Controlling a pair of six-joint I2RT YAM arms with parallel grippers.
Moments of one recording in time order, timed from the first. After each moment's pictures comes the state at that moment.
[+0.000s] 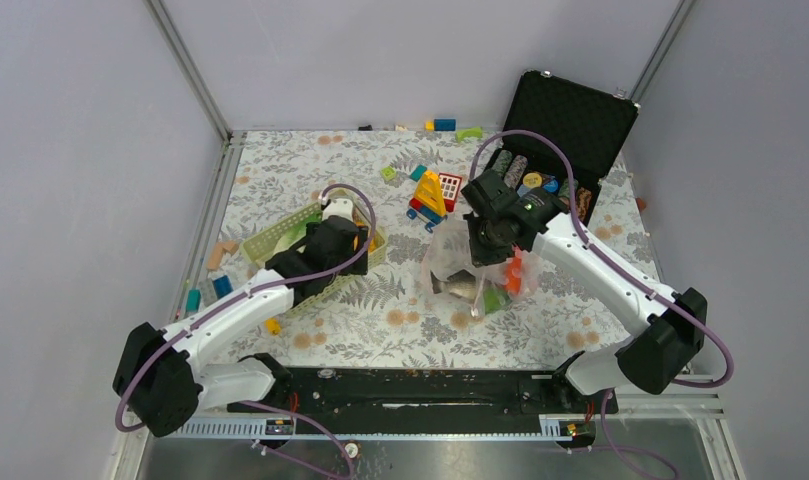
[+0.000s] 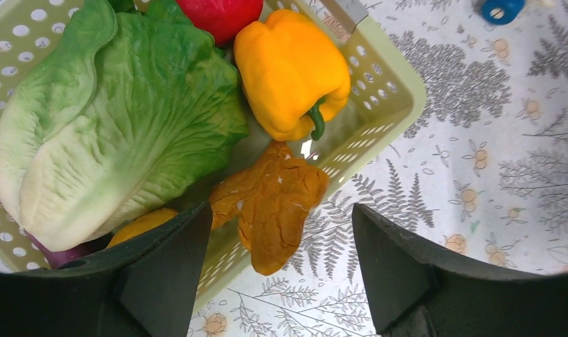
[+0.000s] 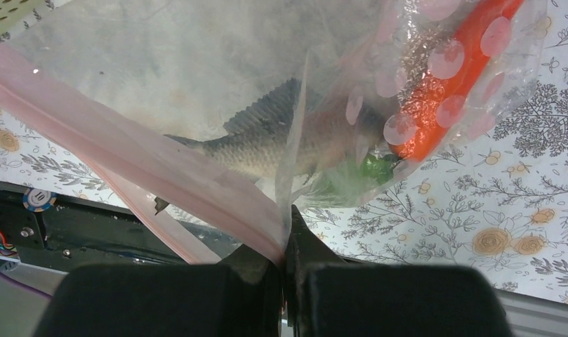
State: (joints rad) left arm -0.67 1.14 0.79 -0.43 -0.41 -0.42; right arm 0.69 1.43 1.37 -1.10 0.10 0.52
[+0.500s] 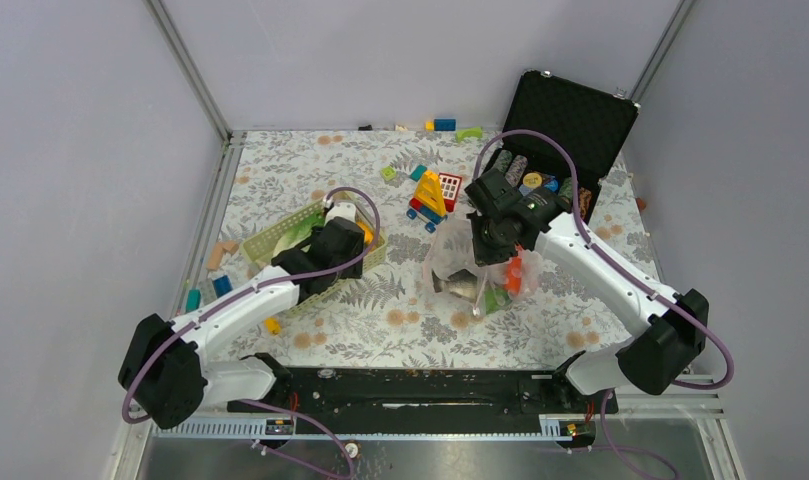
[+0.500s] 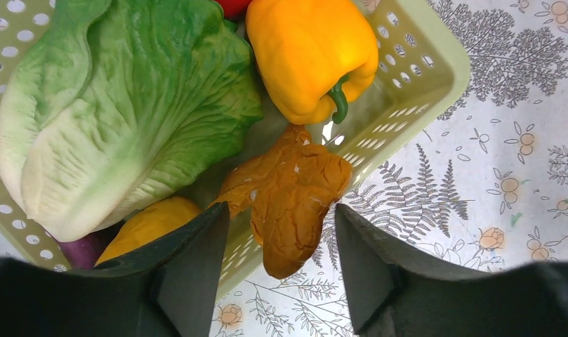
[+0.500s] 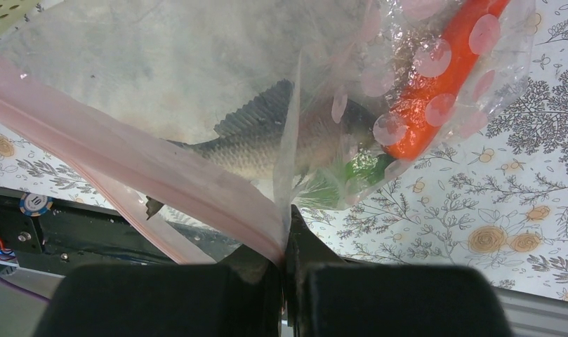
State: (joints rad) left arm -0.66 1.19 0.79 -0.46 -0.43 -0.41; right arm 0.66 1.42 1.36 -1.10 0.10 0.51
